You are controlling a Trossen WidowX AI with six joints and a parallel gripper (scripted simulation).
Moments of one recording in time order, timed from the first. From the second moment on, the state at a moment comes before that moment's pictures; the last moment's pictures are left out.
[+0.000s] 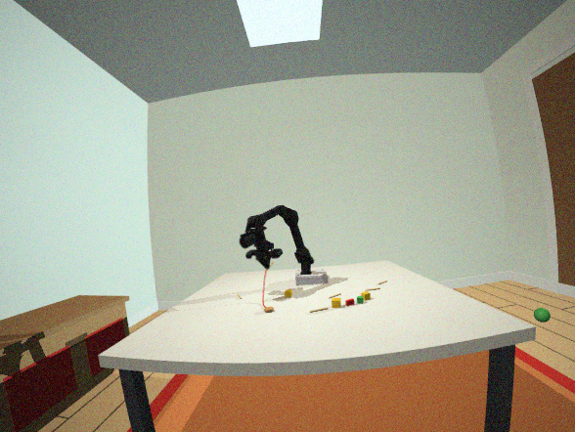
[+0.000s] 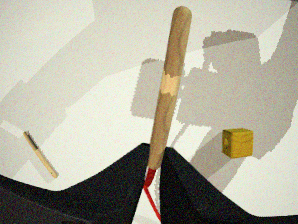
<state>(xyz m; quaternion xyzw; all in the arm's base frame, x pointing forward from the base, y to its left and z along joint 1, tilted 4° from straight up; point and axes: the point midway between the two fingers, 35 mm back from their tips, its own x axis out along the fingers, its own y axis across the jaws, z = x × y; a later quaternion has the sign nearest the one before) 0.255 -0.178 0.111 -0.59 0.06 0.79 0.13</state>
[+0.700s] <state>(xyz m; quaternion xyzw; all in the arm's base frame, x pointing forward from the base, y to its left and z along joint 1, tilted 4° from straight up) 0.261 -0.198 0.114 -0.57 0.16 0.76 0.25</state>
